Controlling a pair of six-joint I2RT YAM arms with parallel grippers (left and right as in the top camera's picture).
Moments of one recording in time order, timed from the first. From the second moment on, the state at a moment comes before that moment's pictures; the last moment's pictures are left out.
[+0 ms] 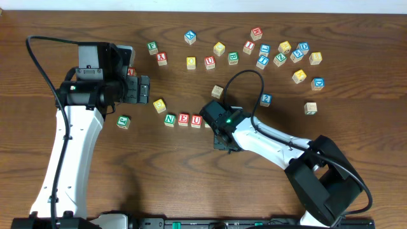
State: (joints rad) left arm -0.01 1.43 1.28 -0.84 0.14 0.09; right arm 0.75 1.85 1.10 -0.73 0.16 0.82
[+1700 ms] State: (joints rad) left arm -0.01 1.43 1.28 -0.84 0.14 0.09; right arm 0.51 1.69 1.17 -0.84 0.47 0.74
